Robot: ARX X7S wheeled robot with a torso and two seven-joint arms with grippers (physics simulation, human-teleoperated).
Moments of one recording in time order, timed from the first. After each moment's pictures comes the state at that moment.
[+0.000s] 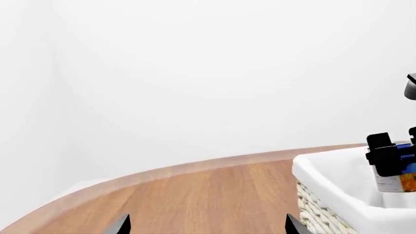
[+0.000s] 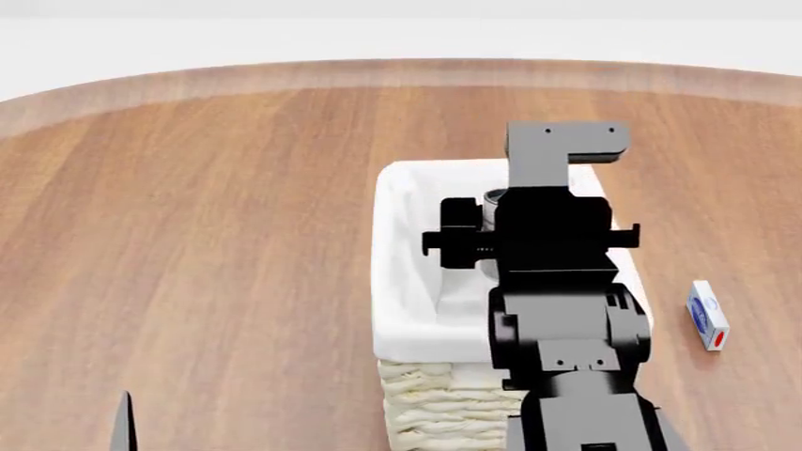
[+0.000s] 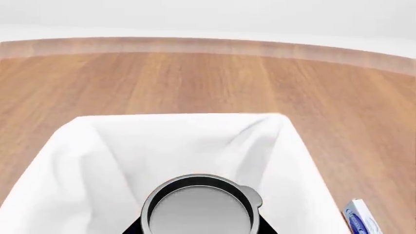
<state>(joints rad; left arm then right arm) 0.14 -0.39 0.30 0.79 -0.13 -0.37 -0.48 1.30 0.01 -0.11 1.31 0.08 0.39 0.04</state>
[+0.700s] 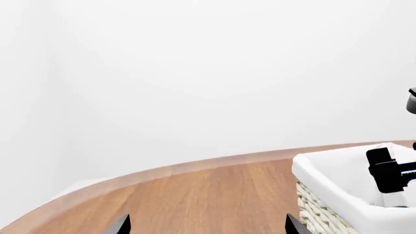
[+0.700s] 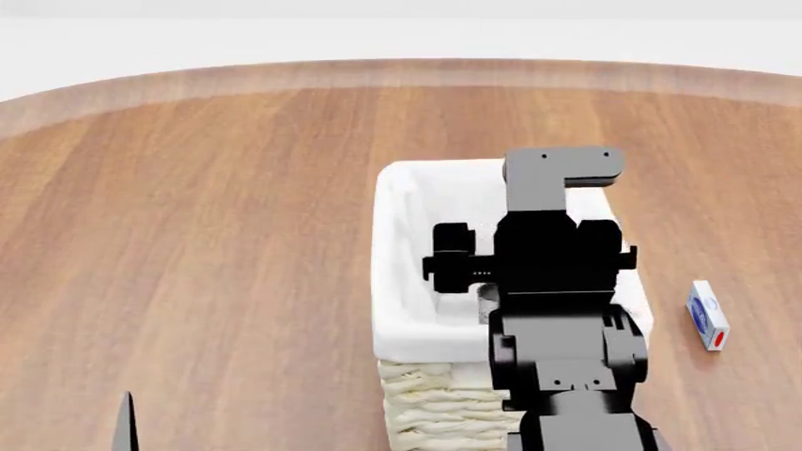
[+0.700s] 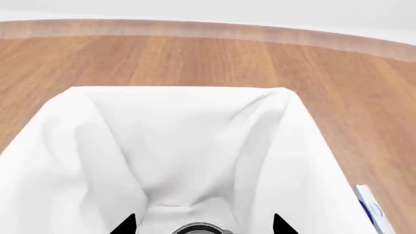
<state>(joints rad) 0.14 -0.40 0.31 0.78 -0.14 -0.37 -0.49 1.26 0.01 -0.08 1.31 0.03 0.39 0.02</state>
